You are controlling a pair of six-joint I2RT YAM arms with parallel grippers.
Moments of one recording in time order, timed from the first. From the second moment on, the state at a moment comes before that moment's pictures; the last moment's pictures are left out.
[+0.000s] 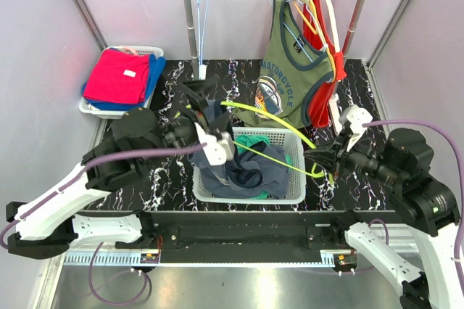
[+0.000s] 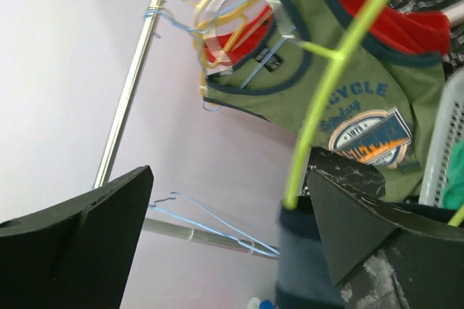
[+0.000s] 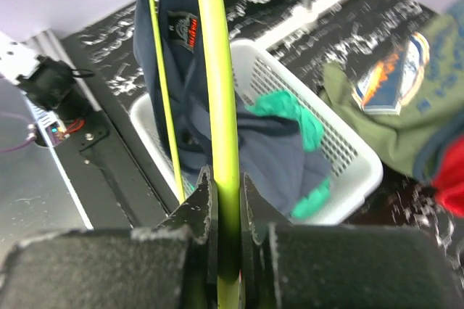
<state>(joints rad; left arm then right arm) -1.13 1.00 1.42 -0.43 -0.16 1.11 0.42 0.66 1.28 -0.88 -0.51 -0.05</state>
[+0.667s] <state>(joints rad) -0.77 1.12 1.65 -0.89 0.04 0.20 0.42 0.56 1.39 -1.05 -0.37 -0.08</state>
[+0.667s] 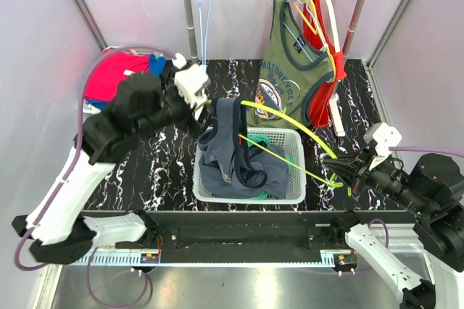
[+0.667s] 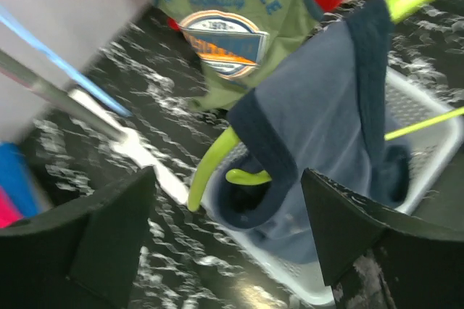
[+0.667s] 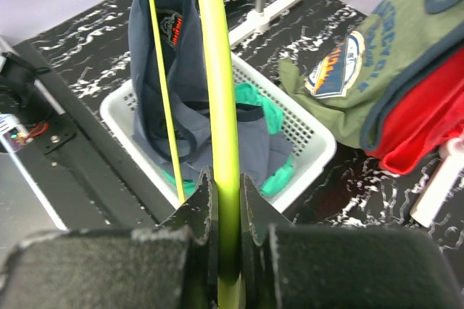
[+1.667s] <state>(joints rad) -0.67 1.21 1.61 -0.78 0.39 -0.01 0.42 0.57 1.38 -1.03 -0.31 -0.11</state>
